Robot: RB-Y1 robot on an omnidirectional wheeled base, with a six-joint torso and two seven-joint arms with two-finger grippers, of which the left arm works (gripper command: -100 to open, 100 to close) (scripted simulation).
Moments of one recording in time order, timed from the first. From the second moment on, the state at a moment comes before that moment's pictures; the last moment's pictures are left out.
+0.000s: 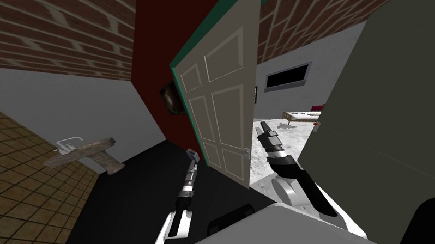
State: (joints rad) arm 0.10 0.14 -0.07 -1.28 -0.25 -0.66 0.19
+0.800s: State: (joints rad) arm 0.03 0.13 -0.08 -1.13 -0.28 -0.69 0.20
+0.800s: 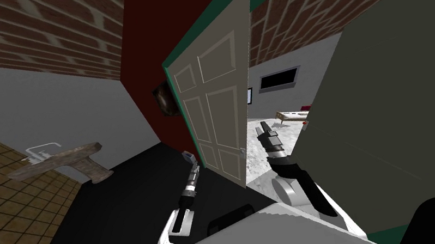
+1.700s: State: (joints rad) arm -0.05 0.12 -0.08 -0.95 -0.31 -0.74 0.22
